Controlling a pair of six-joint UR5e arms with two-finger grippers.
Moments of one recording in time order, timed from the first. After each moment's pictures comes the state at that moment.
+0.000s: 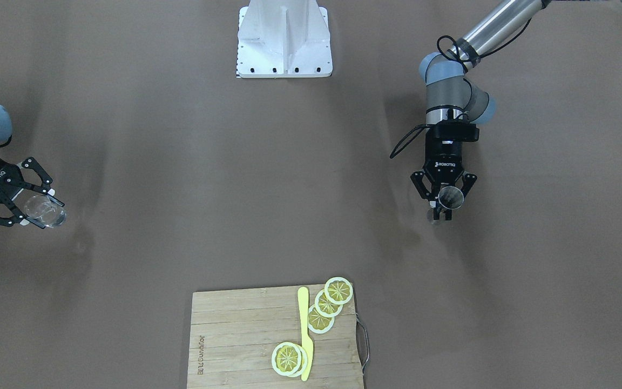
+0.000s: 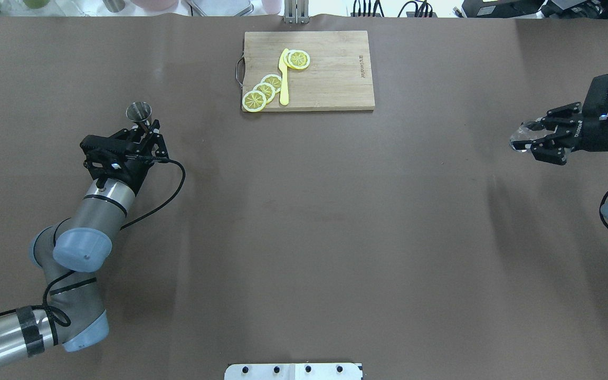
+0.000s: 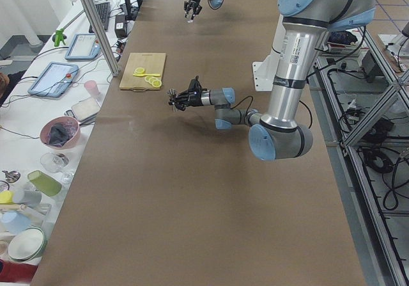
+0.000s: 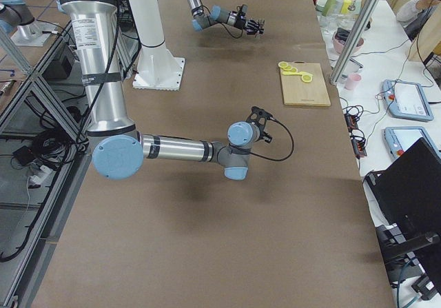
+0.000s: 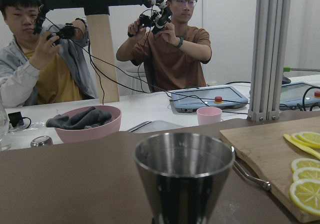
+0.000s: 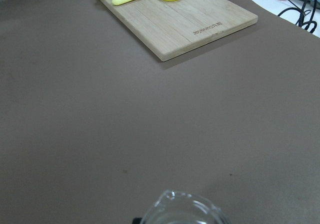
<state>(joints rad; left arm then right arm) -0.41 -1.83 -1.39 -2.85 -0.67 -0.84 1.01 -1.43 1.25 0.04 2.21 0.29</state>
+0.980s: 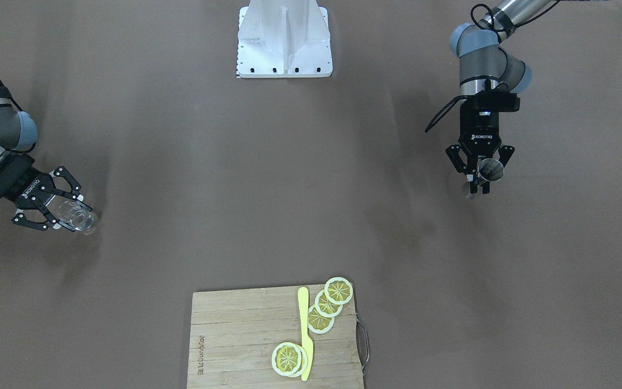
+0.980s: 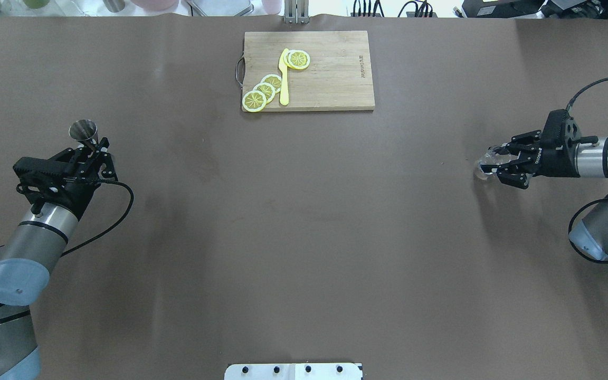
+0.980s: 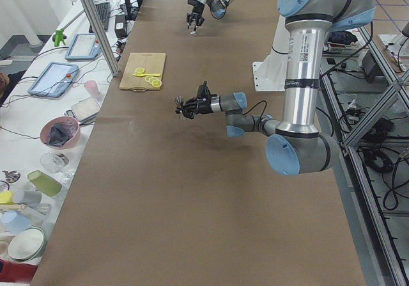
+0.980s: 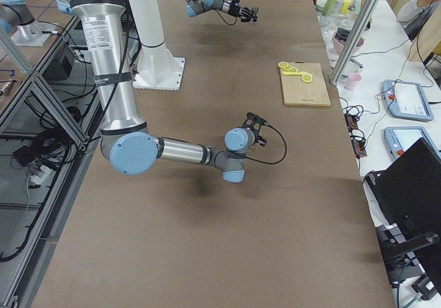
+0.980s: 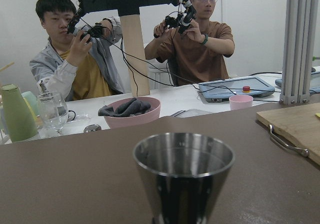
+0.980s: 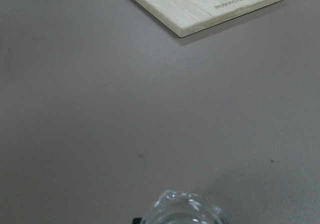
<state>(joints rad) -0.40 -1.61 -1.65 -2.74 -0.69 -0.91 0.91 -1.39 1.13 0.13 2.13 0.30</state>
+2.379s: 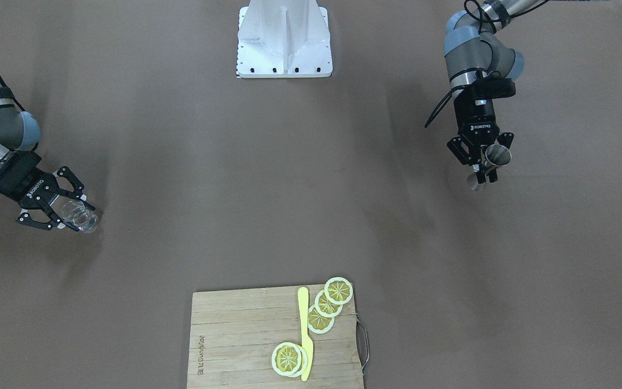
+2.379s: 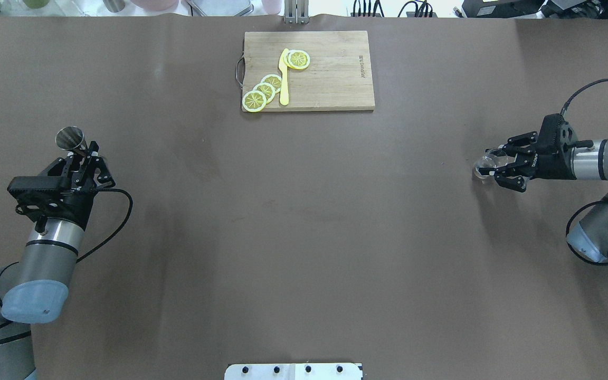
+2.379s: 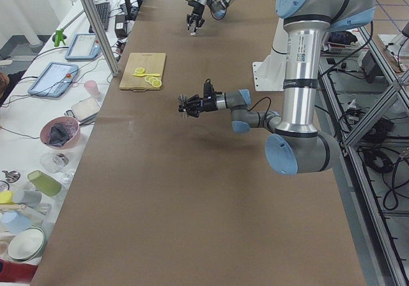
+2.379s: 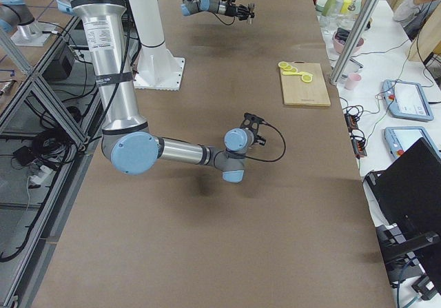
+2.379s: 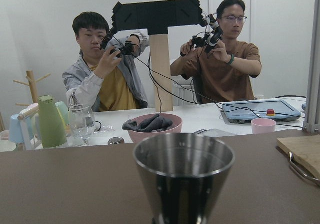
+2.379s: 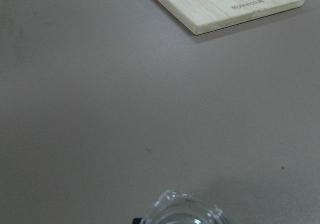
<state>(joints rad) -0.32 -1.58 -1.68 -2.58 -0.46 -1.13 0.90 -1.39 1.12 0.14 2.13 0.19</state>
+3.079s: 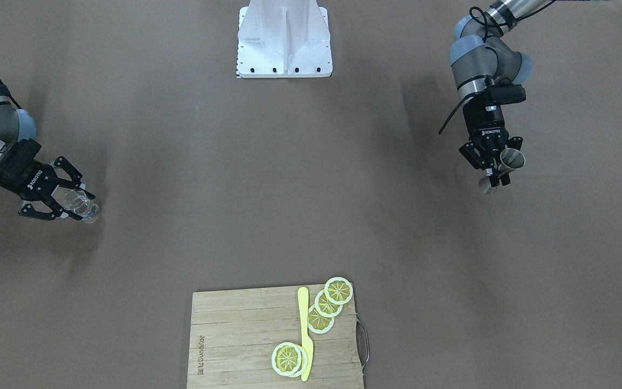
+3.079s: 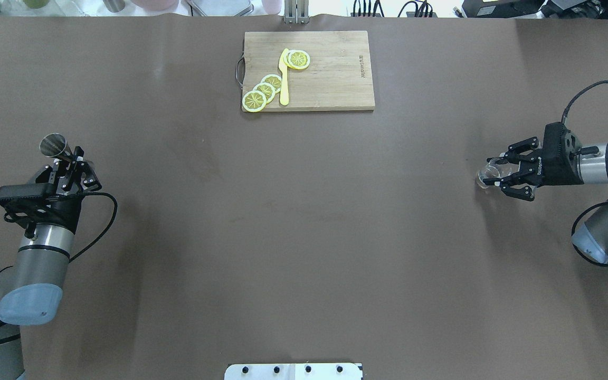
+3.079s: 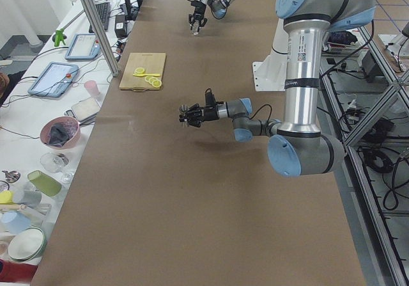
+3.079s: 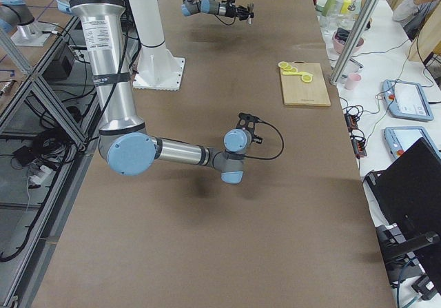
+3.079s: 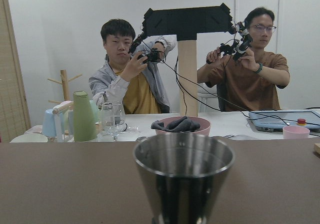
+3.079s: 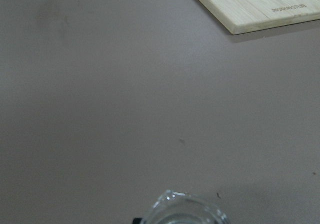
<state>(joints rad) -0.32 -1.56 -1.62 -2.56 -0.42 -1.29 0.91 -1.41 1.14 0.14 2.22 0.10</state>
